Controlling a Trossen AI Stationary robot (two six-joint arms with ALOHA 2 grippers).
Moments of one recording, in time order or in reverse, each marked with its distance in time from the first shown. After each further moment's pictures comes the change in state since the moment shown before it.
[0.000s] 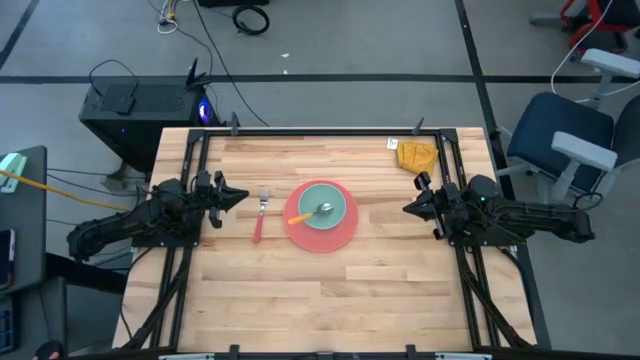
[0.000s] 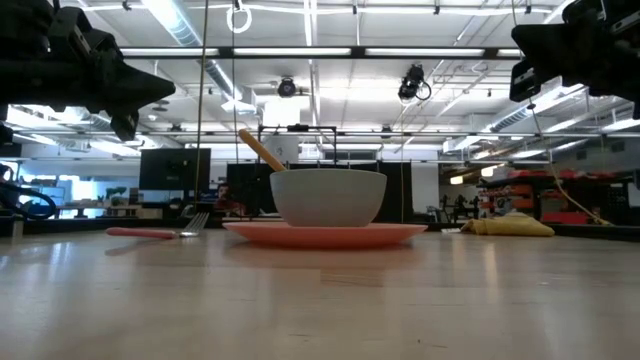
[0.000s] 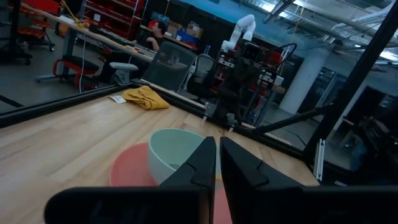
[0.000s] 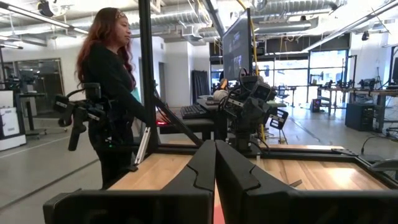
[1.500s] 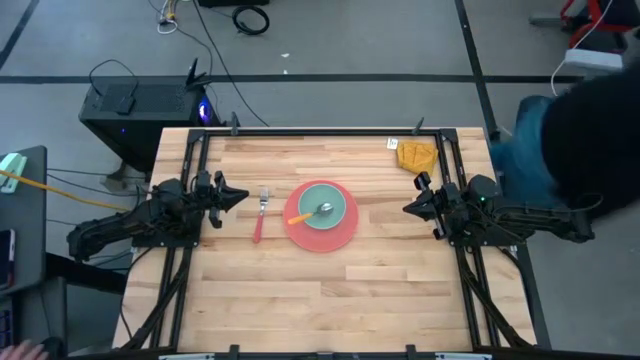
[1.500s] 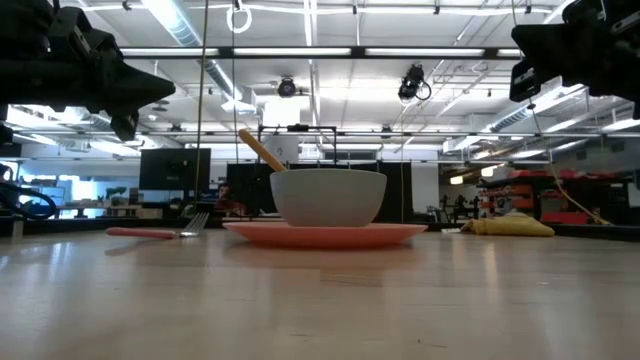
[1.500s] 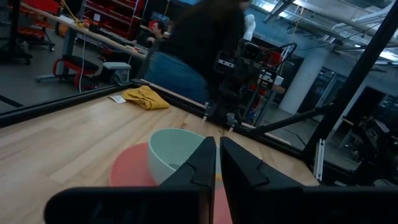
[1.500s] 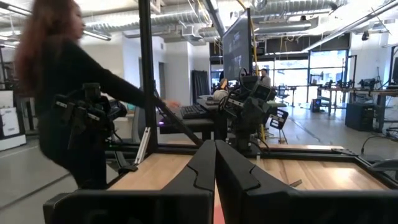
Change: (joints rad) left arm 0.000 0.000 0.000 0.000 0.000 0.000; right arm 0.000 0.000 0.000 0.000 0.000 0.000
